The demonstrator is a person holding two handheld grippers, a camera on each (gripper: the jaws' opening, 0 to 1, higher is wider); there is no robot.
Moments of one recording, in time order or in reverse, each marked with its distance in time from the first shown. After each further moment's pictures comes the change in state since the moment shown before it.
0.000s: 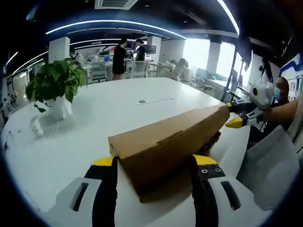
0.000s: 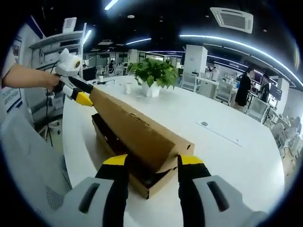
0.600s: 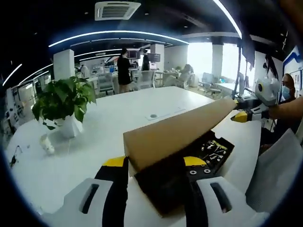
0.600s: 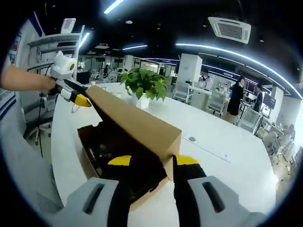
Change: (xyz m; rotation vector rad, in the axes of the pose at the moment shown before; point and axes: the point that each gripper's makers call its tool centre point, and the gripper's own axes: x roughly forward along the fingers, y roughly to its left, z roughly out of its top) left arm 0.005 0.032 0.043 0.045 -0.074 0.109; right arm 0.012 -0.040 0.042 -0.034 -0.061 -0.078
